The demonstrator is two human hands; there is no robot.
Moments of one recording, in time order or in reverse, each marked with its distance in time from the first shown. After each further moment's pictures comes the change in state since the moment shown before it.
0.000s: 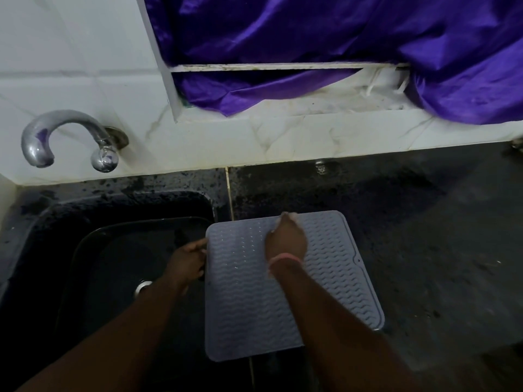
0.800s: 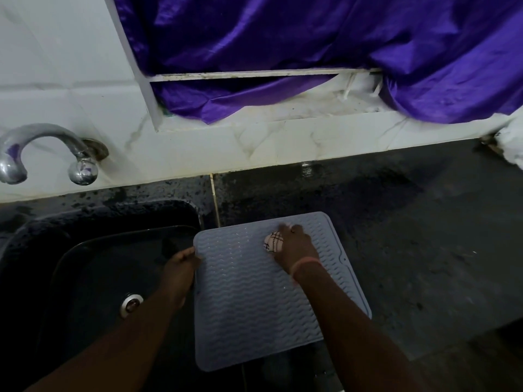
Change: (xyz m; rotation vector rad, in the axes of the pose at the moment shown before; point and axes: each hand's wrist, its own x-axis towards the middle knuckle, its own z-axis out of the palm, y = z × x) left_hand 0.001 -0.008 0.014 -0.169 0.047 0.018; right_hand 0.012 0.054 -0.043 -0.002 -0.364 -0.121
